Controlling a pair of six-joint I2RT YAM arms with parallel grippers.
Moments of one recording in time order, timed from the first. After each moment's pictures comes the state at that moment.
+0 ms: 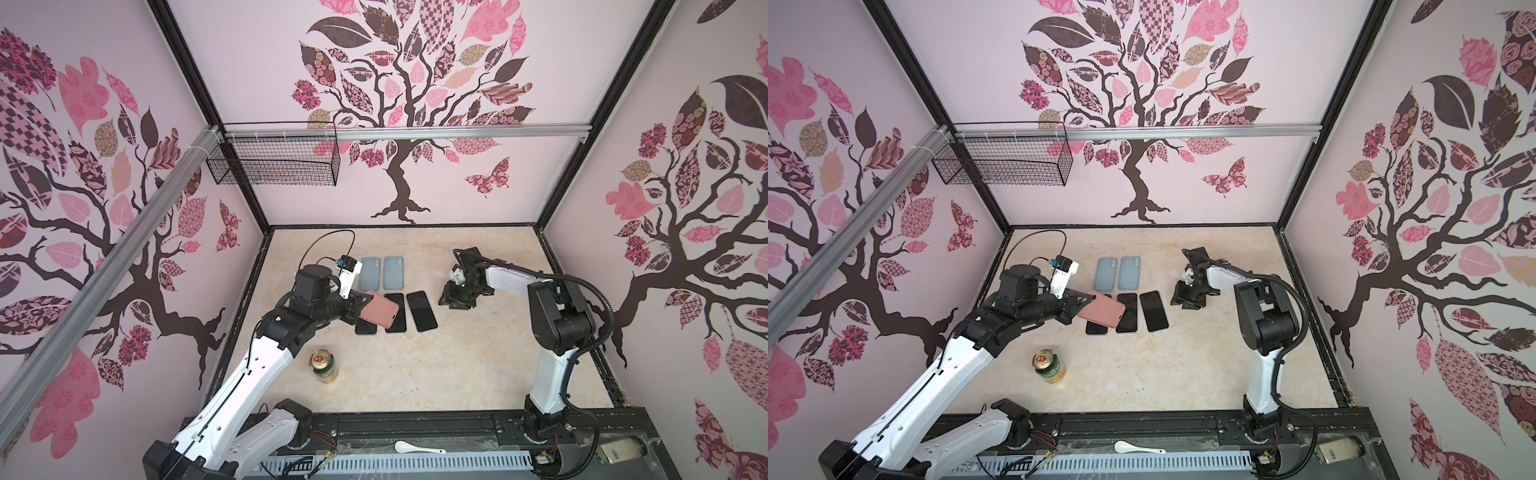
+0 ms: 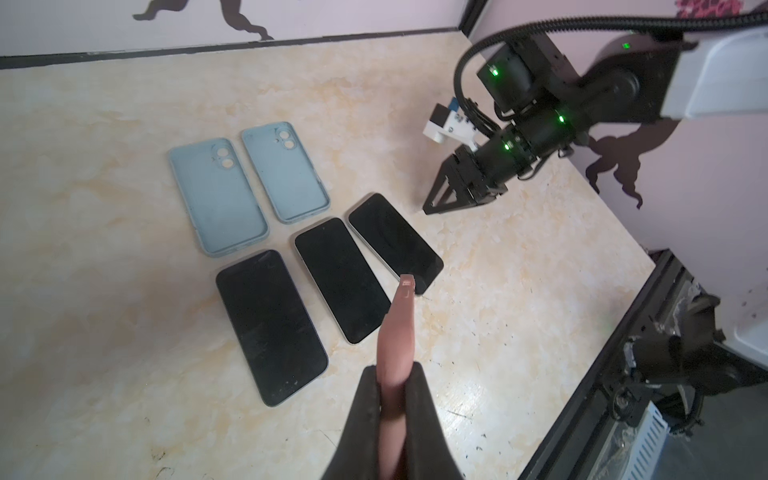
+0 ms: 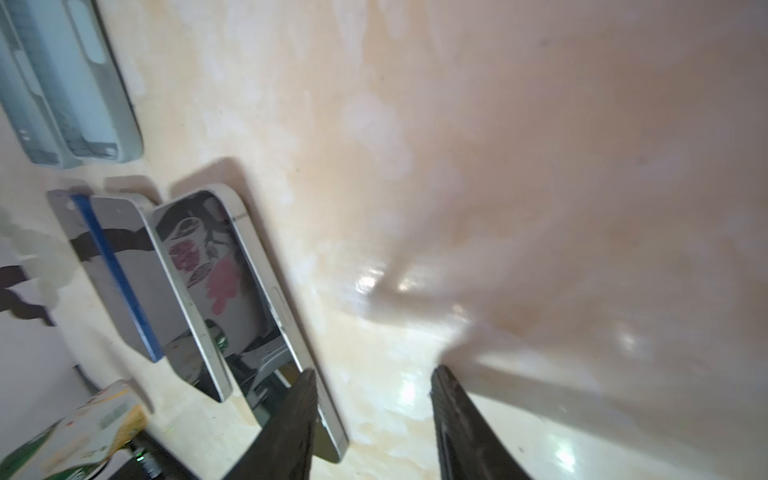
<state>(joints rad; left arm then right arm) -0.39 0.98 0.95 -0.58 0.33 -0.15 0.31 1.92 1.25 -0.61 -0.37 0.43</state>
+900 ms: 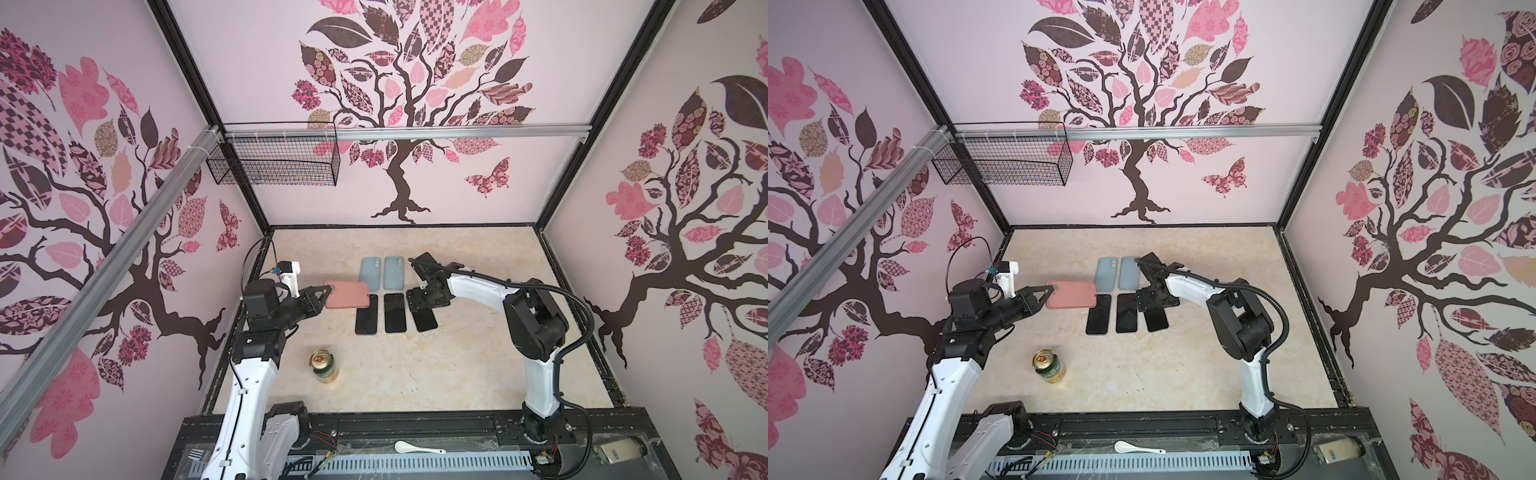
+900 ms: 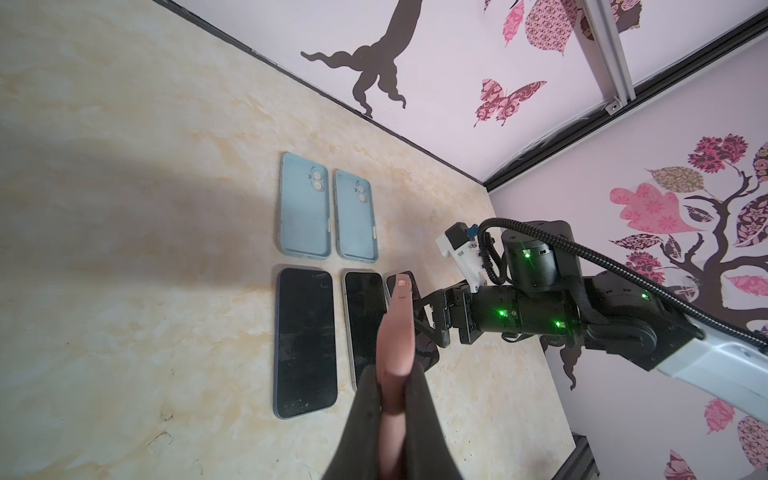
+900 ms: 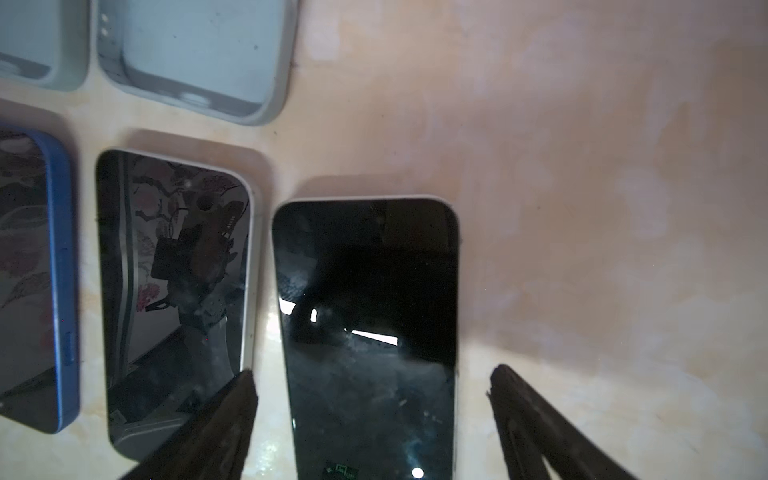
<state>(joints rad) 0.09 0.84 0.73 -0.37 0.63 -0.46 0.62 2.02 1.45 -0.66 0.00 0.42</state>
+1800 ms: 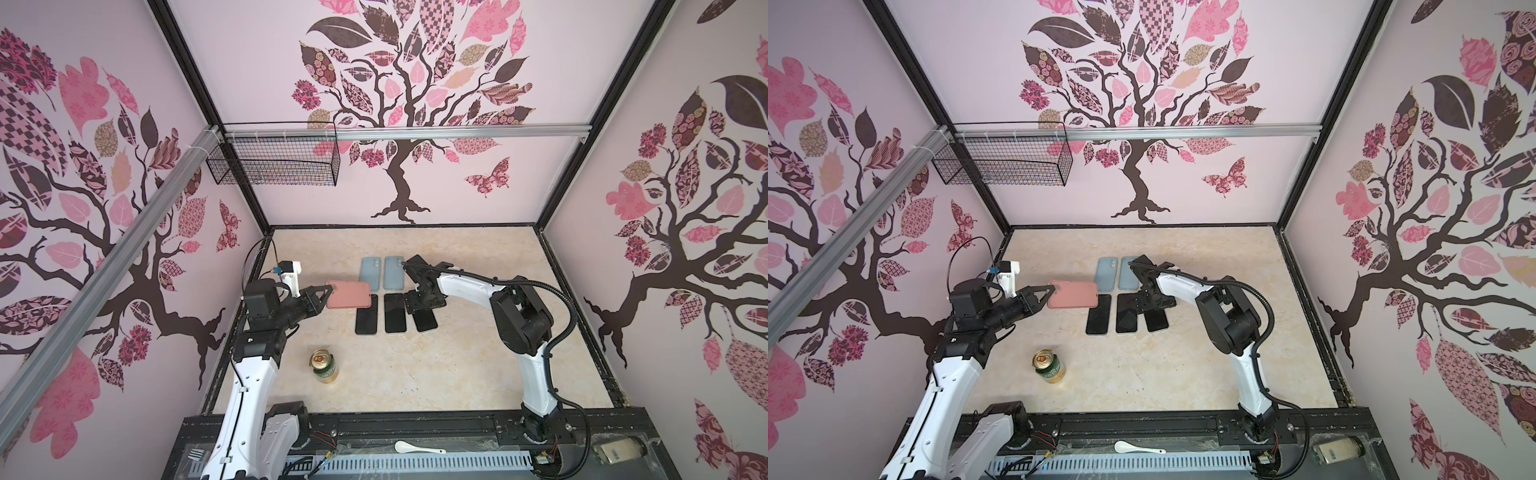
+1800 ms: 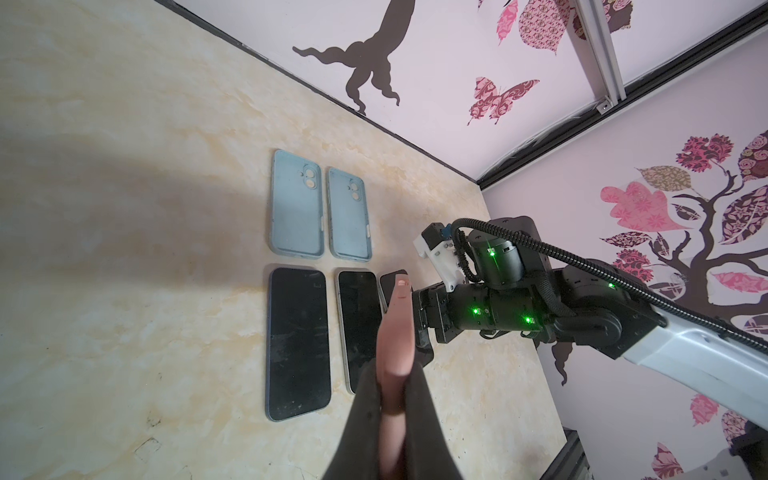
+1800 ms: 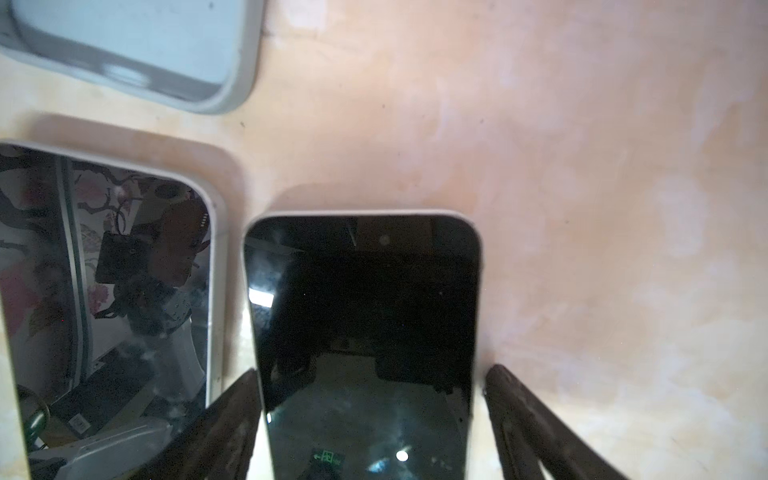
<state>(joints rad) 0.09 0.85 0.72 -0.34 0.66 -0.47 0.65 2.11 1.54 -0.73 0.07 0.42</state>
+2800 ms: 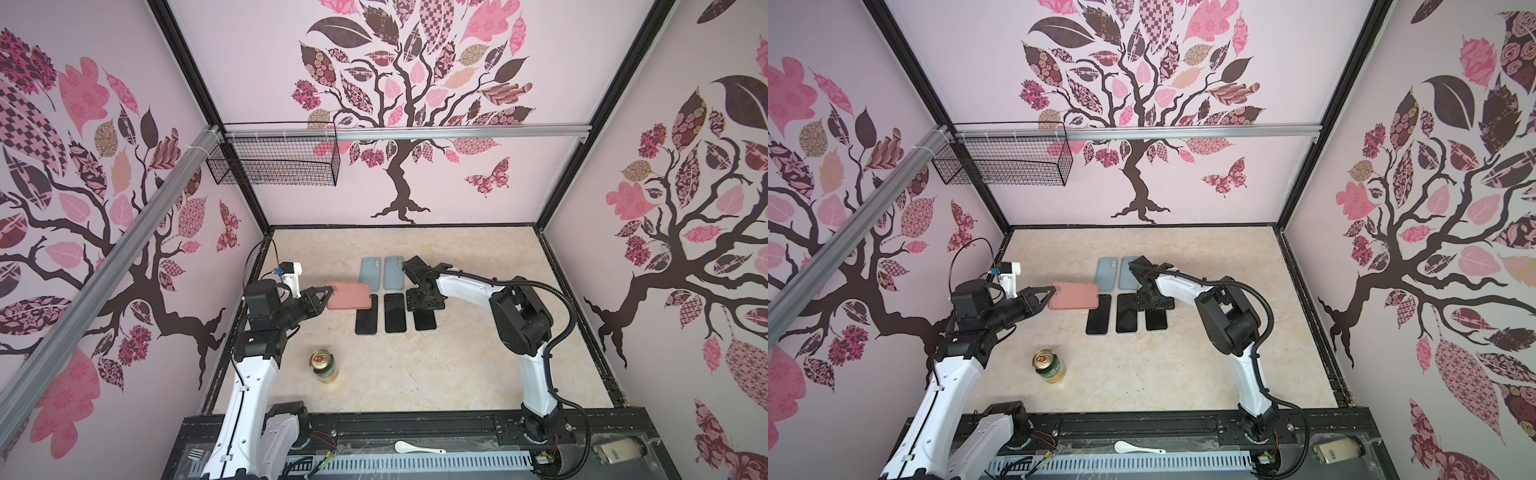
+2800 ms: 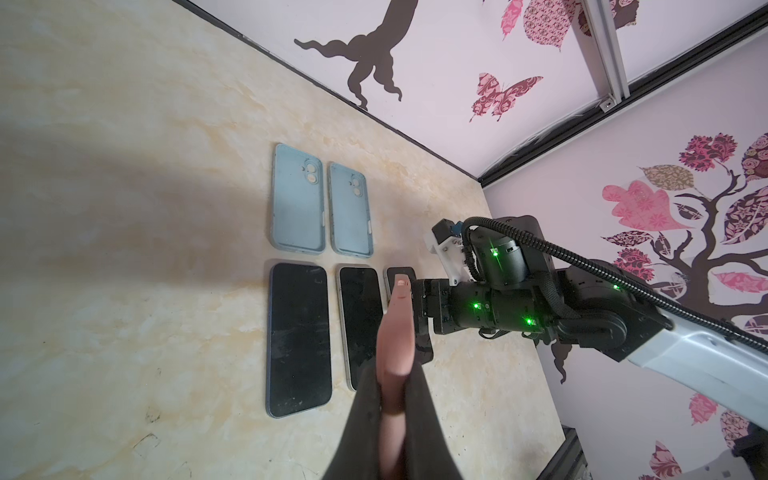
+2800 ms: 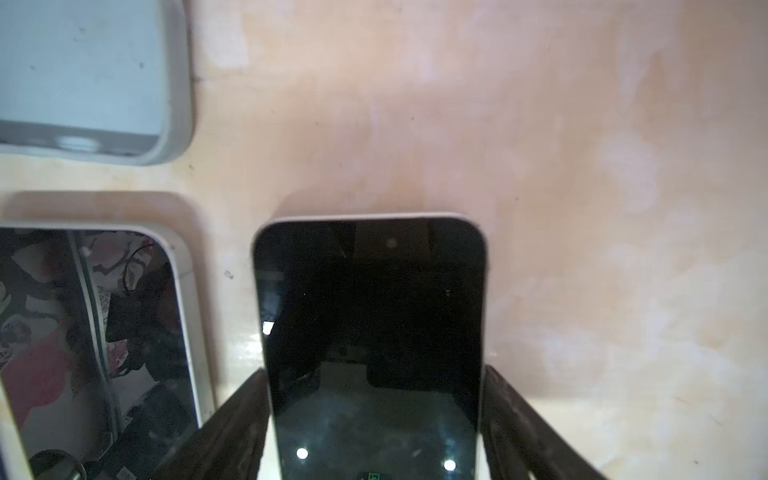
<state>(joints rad) 0.09 0.86 0.71 -0.34 0.66 -0.47 0.65 2.11 1.53 -0.73 0.12 0.60</state>
